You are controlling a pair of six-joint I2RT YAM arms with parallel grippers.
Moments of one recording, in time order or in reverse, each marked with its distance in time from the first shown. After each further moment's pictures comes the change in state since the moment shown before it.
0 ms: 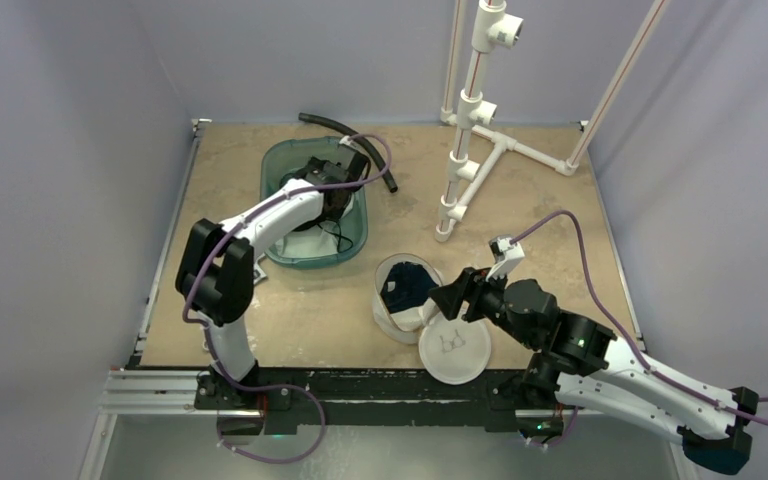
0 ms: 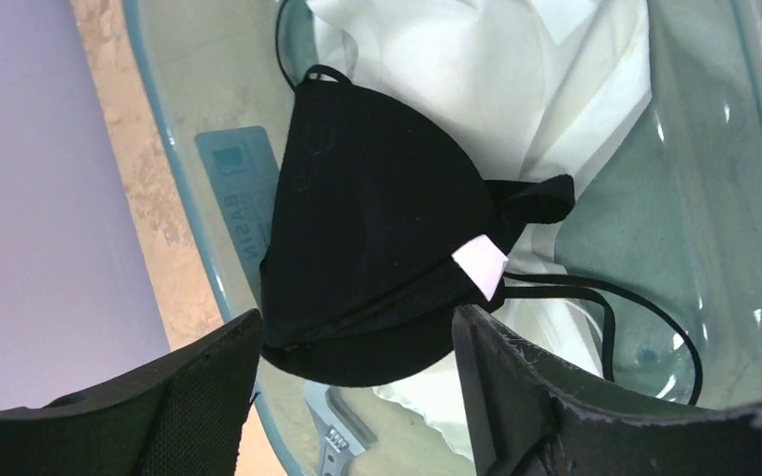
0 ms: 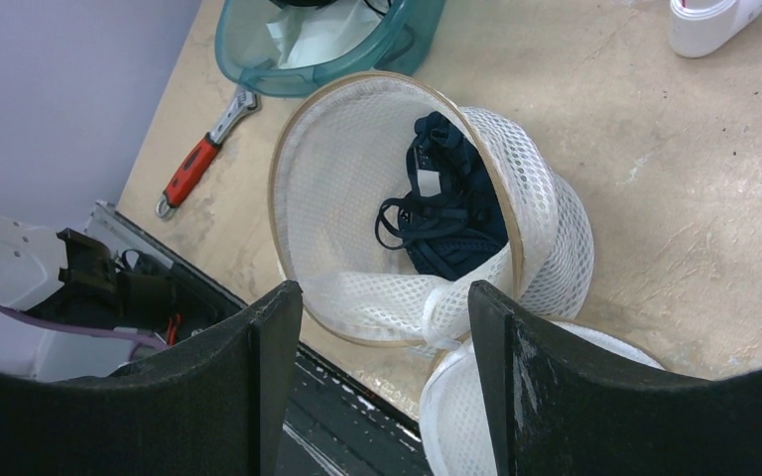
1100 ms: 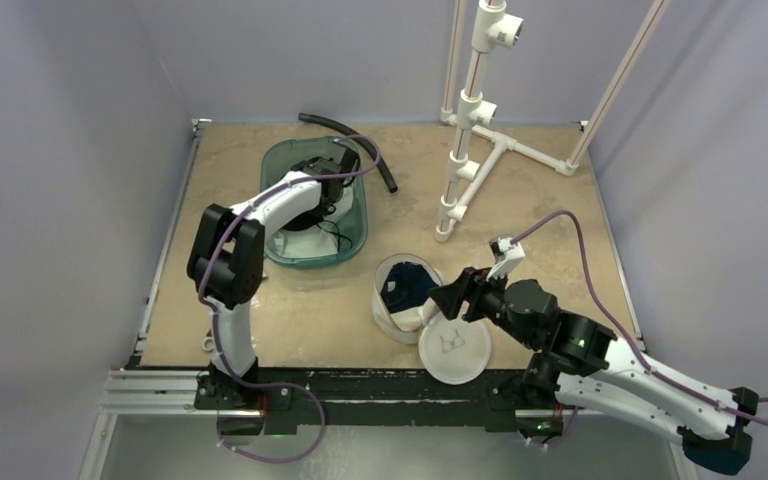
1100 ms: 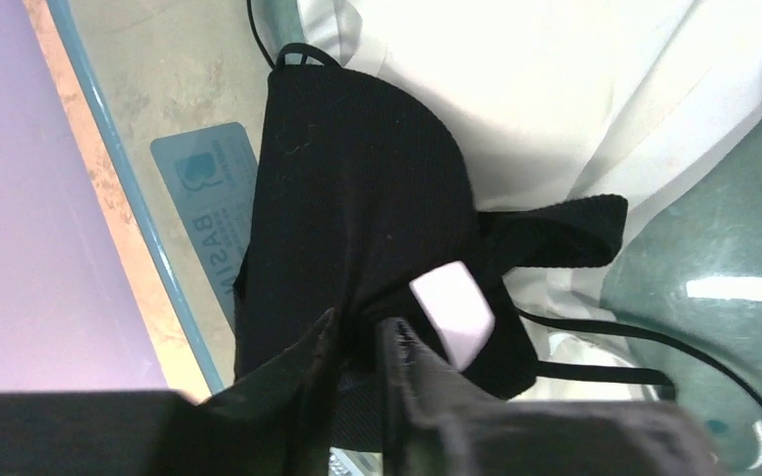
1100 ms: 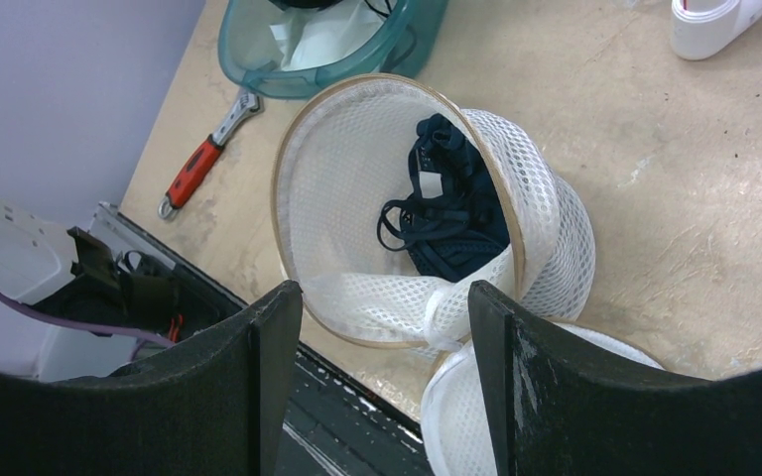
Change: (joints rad) left arm 0.087 0.122 0.046 -0.009 0.055 0.029; right arm 0.000 -0.001 0.000 0.003 -0.001 0.000
